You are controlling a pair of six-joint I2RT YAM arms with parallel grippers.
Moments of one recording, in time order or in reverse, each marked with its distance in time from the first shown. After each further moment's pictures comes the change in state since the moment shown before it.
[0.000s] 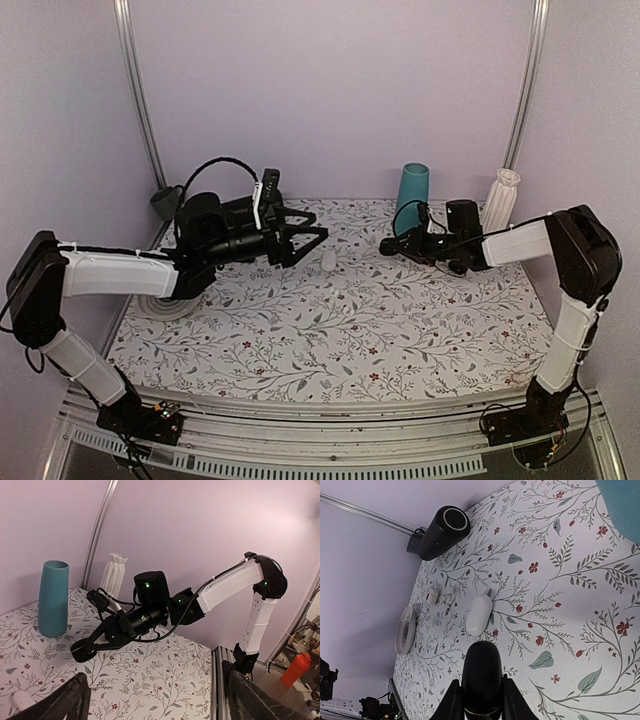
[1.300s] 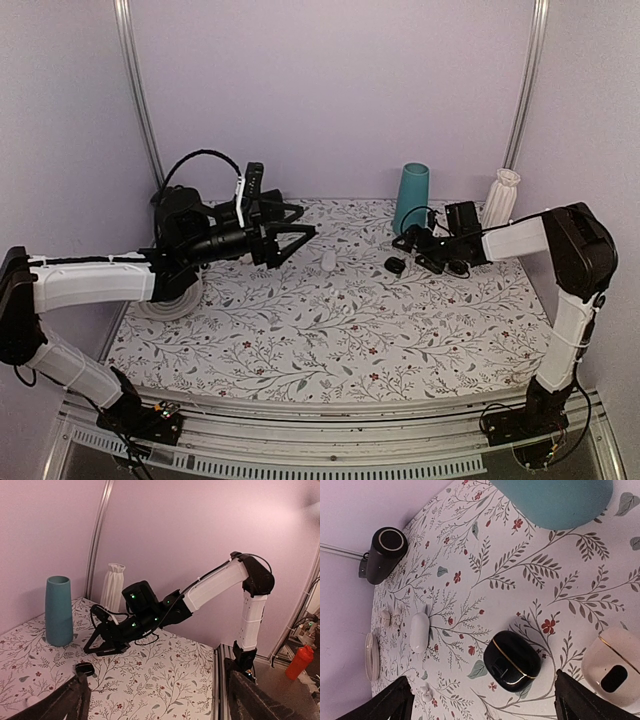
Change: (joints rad) left arm 0.000 -0.159 -0.035 -0.104 -0.008 0.076; right arm -0.039 0.080 0.078 -0.182 0.180 0.011
